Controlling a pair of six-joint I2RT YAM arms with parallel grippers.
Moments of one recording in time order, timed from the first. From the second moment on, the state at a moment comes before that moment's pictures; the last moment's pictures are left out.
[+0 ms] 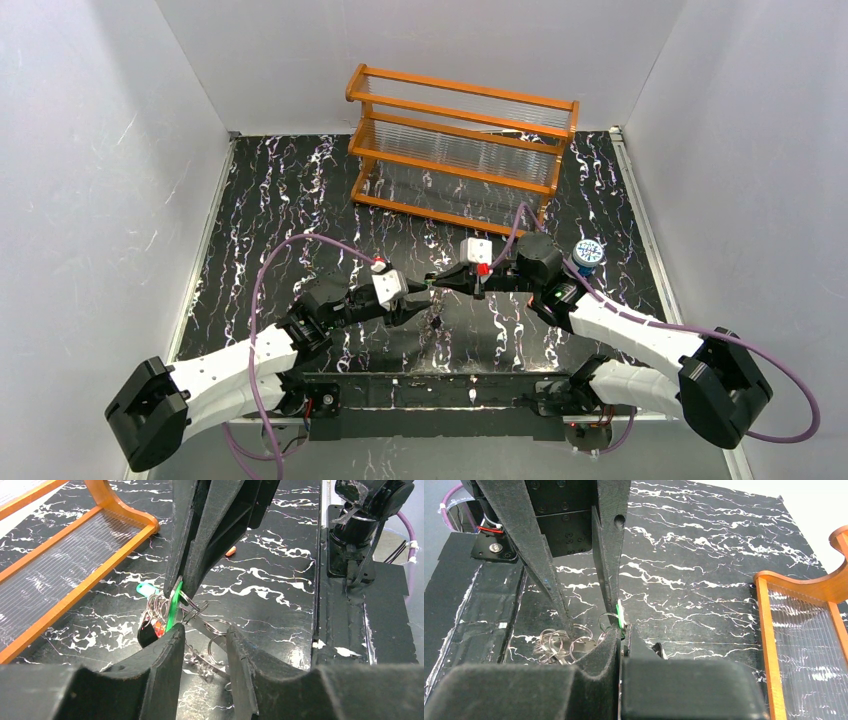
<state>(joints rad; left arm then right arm) -0.85 0.90 0.32 0.47 0.41 0.14 0.78 1.09 0.53 0.42 -0.75 -0.31</state>
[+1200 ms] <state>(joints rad) -0.85 0.99 0.34 0.55 0.37 0.04 0.77 1.09 0.53 0.44 -0.74 -0.28</state>
